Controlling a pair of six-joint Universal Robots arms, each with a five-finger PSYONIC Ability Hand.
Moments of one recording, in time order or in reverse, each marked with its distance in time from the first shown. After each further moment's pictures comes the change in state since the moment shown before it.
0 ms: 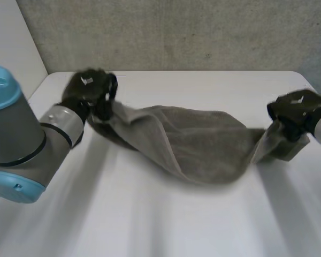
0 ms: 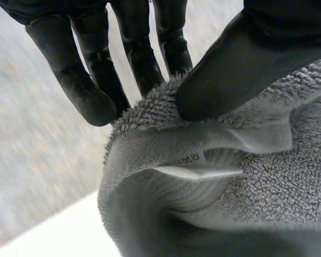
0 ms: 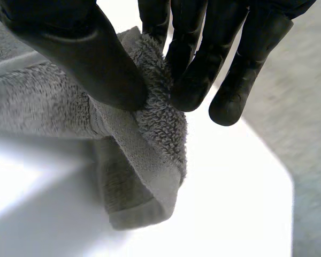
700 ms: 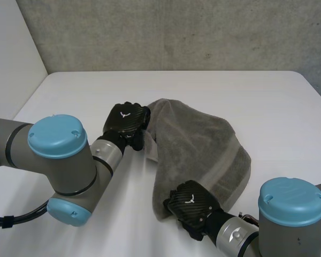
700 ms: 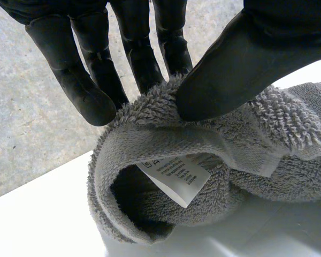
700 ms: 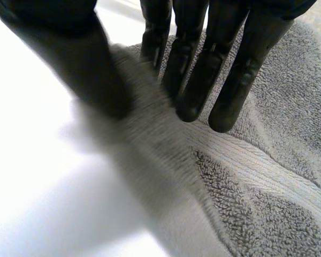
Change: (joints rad) left arm -0.161 -0.208 -0.031 0.216 -0.072 -0.043; right arm 0.497 0.148 0.491 -0.580 -0.112 0.167; left_hand 0.000 0.000 0.000 0.000 0.000; right_hand -0.097 -0.097 -0.137 -0.129 -0.118
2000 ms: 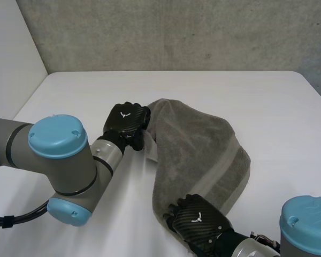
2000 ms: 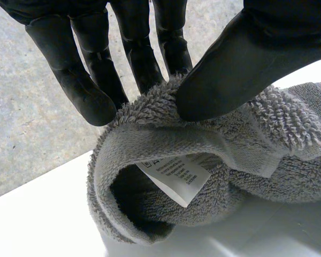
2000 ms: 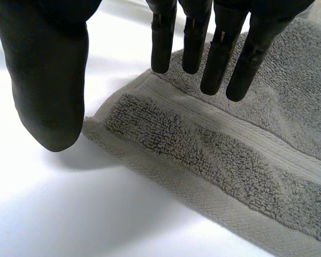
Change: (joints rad) left arm 0.000 -0.002 0.001 0.000 0.000 0.000; right arm -0.011 -0.142 0.143 0.049 -0.032 0.002; left_hand 0.000 0.000 0.000 0.000 0.000; right_hand -0.786 -0.769 -0.762 -0.774 -0.803
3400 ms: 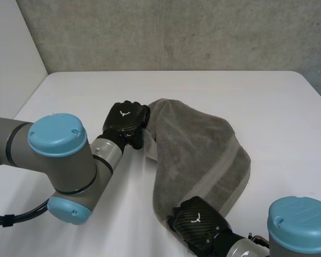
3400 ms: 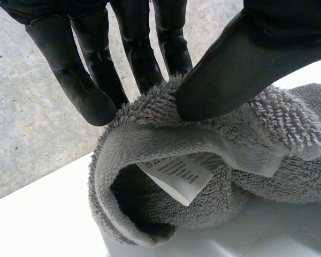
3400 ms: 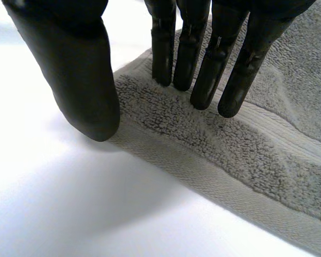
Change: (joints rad) left arm 0.002 -0.002 0.008 0.000 -0.002 0.001; right arm 0.034 0.056 -0.032 0.002 0.073 0.000; left_hand 0.000 0.000 0.000 0.000 0.000; right_hand 0.174 0.183 0.191 0.198 0.213
